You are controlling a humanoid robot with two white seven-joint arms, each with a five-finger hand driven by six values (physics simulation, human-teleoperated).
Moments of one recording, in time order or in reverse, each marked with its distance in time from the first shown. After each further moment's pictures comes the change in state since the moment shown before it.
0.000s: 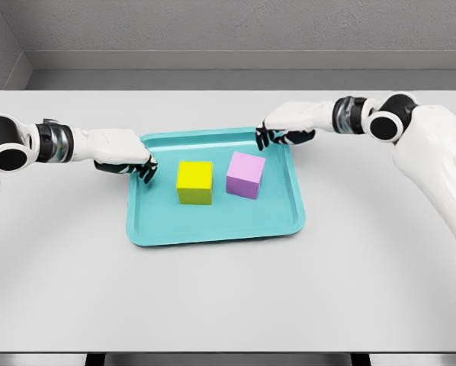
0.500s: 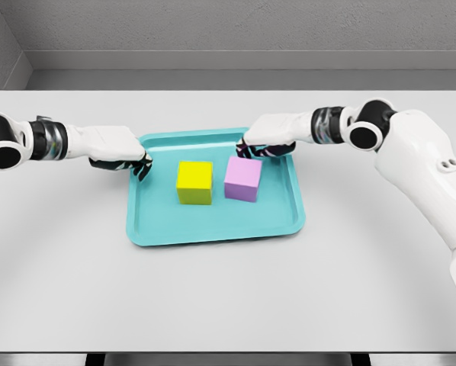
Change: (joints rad) left arm 0.000 0.012 0.011 0.000 0.000 0.000 0.000; right arm 0.009 0.007 0.079 -0.107 0.001 0.000 0.000
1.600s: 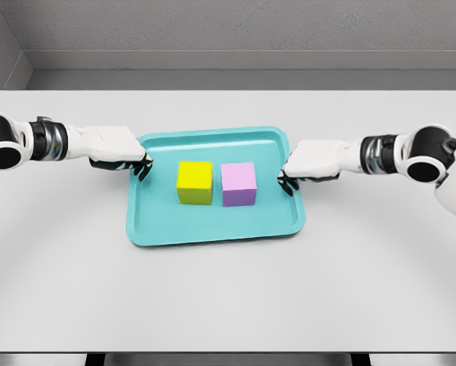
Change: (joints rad) left arm 0.000 0.000 0.000 -0.003 0.002 0.000 0.000; right arm 0.127 -0.292 0.026 -0.360 -0.032 0.000 -0.001
